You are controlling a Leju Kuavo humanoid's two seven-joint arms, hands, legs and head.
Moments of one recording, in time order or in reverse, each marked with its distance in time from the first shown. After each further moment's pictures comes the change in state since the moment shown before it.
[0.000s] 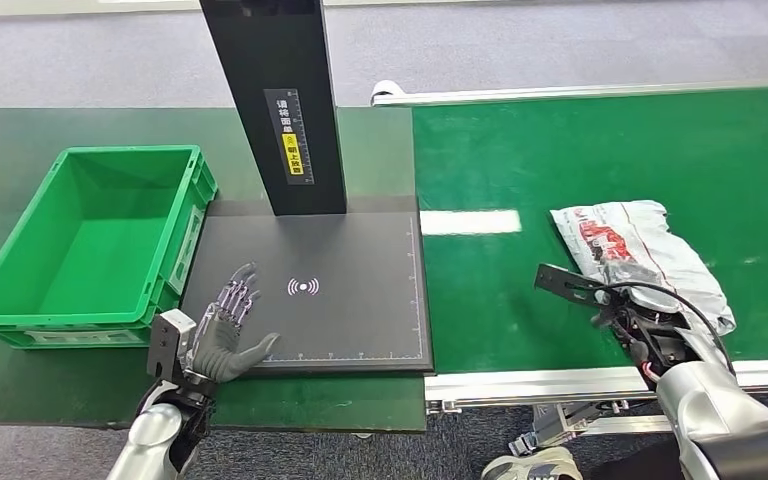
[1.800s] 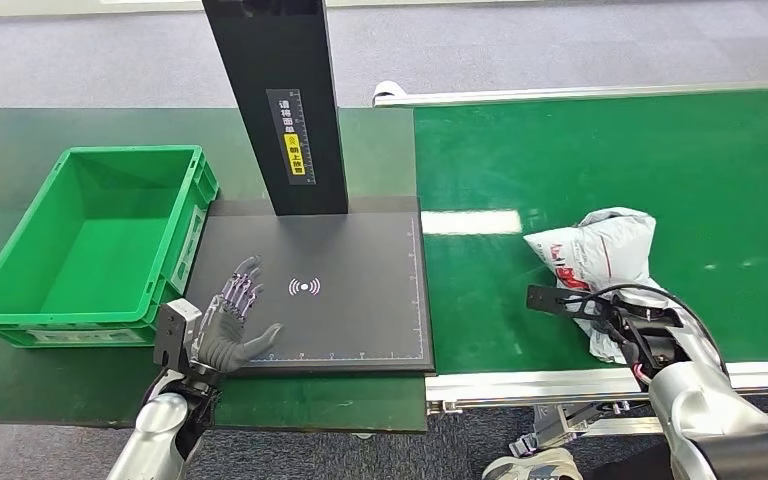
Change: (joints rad) left arm -0.064 -0.008 0.002 0.078 0.000 0.003 -0.007; right arm 0.015 0.028 -0.113 -0.005 0.168 0.342 -0.070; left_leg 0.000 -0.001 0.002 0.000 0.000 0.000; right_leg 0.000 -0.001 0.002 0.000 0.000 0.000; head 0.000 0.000
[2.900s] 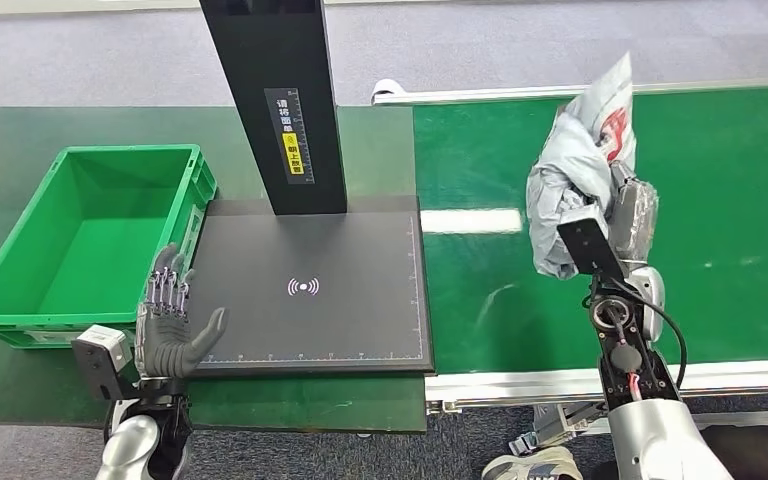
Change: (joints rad) left arm 0.137 -0.019 0.036 -0.290 0.096 0.258 -0.076; right arm 0.237 0.160 -0.269 -0.614 -0.615 -0.877 -0.749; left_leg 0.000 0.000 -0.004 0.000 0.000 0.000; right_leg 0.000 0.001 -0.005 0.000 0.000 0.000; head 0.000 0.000
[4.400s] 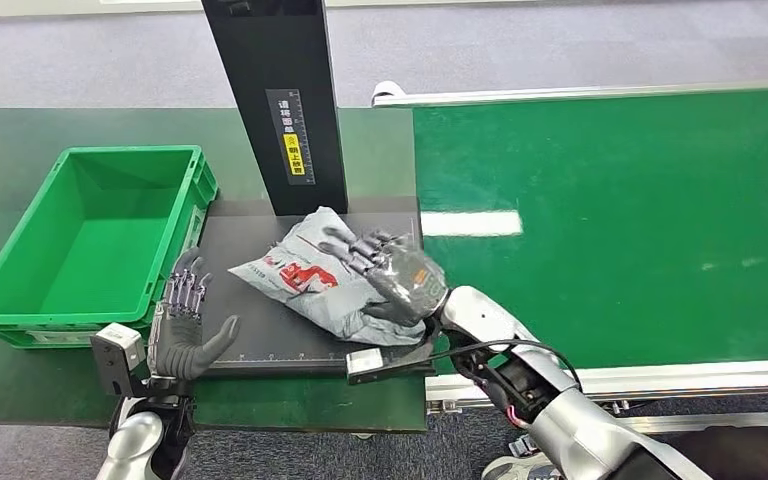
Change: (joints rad) left arm -0.021 0.040 -0.028 0.078 -0.002 -0.072 -0.023; right arm -0.116 0.081 0.800 0.140 0.212 -0.044 0.022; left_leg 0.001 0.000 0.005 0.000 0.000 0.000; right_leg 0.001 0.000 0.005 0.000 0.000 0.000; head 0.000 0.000
